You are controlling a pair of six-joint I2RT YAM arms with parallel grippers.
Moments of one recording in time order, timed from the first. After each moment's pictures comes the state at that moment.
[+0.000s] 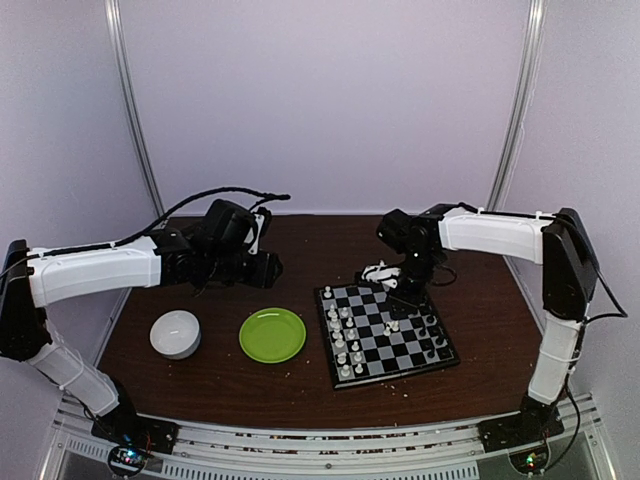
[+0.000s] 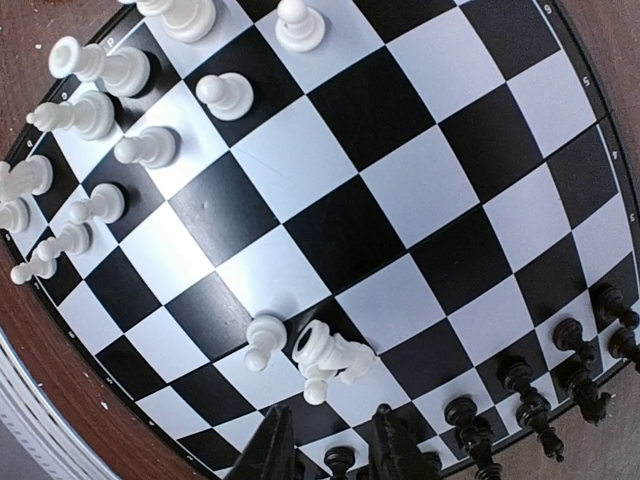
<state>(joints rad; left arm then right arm) -0.82 1.48 1.11 -0.34 -0.22 -0.39 0.66 1.88 1.47 -1.01 -0.11 -0.48</state>
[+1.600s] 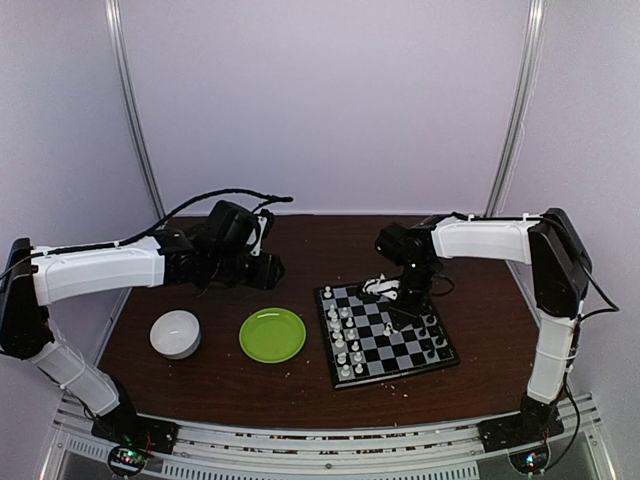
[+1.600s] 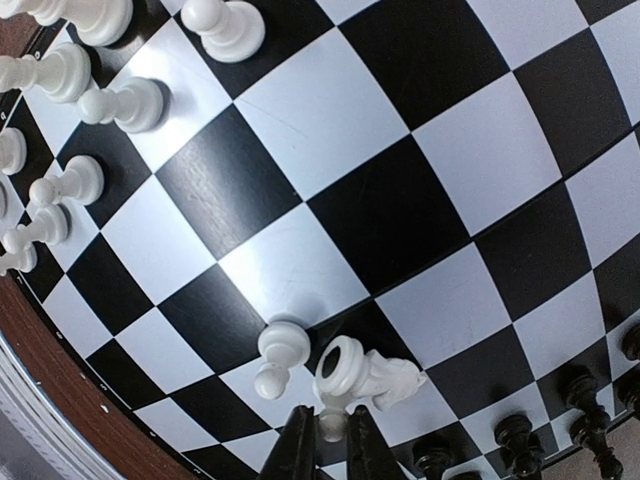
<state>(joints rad) -0.82 1.49 1.11 -0.34 -0.20 -0.39 0.66 1.93 1.42 -1.00 -0.14 -0.47</state>
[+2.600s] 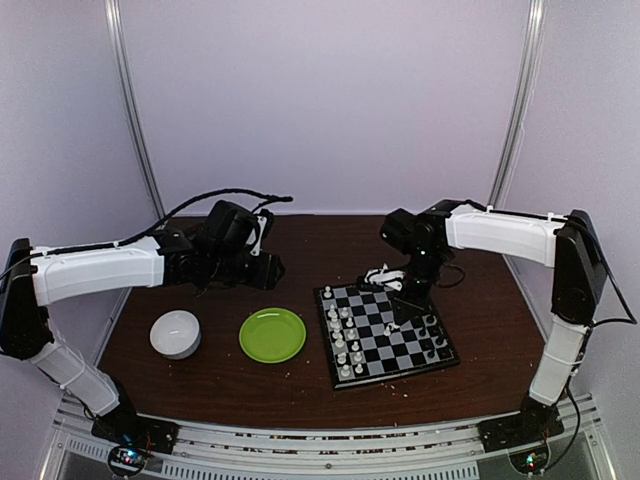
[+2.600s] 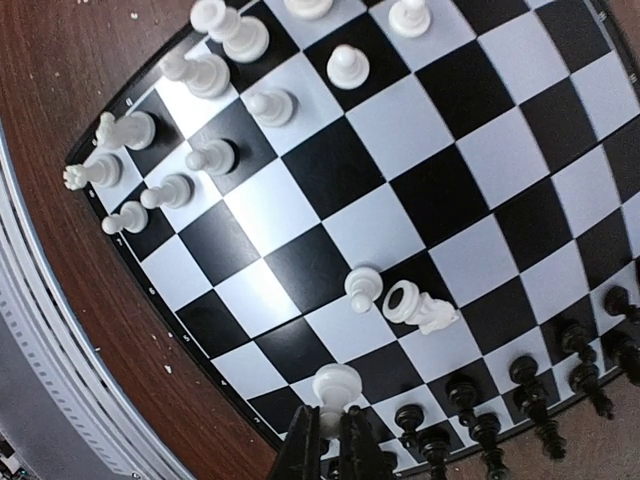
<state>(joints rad) -0.82 1.49 1.11 -0.34 -0.20 -0.39 0.68 1.83 1.46 -1.12 -0.20 -0.47</state>
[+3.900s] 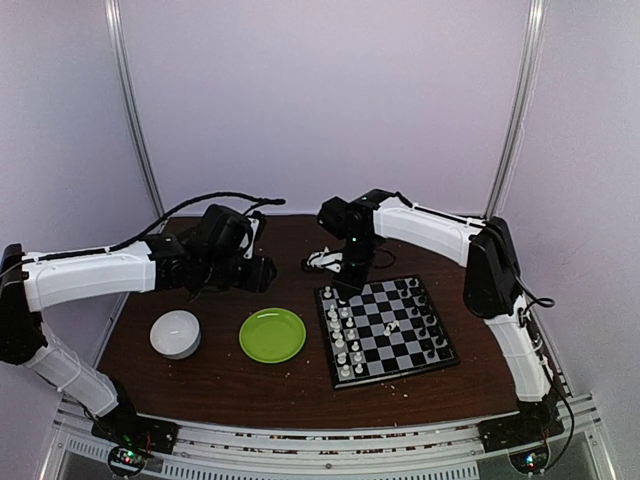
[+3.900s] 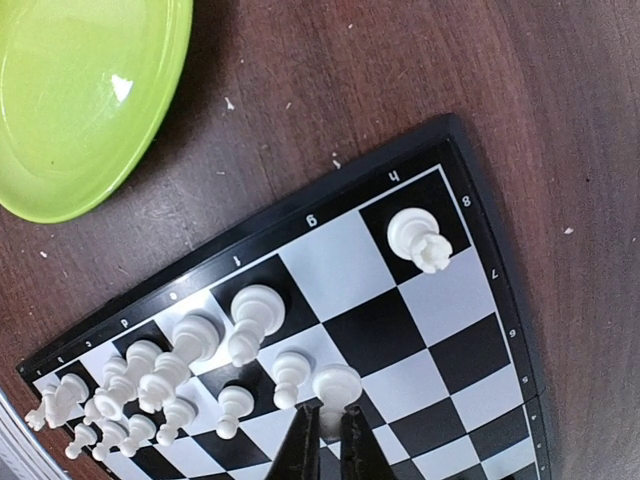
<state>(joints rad) -0.82 1.44 1.06 -0.34 -0.25 -0.37 0.77 2.36 2.20 -1.24 -0.10 -0.46</state>
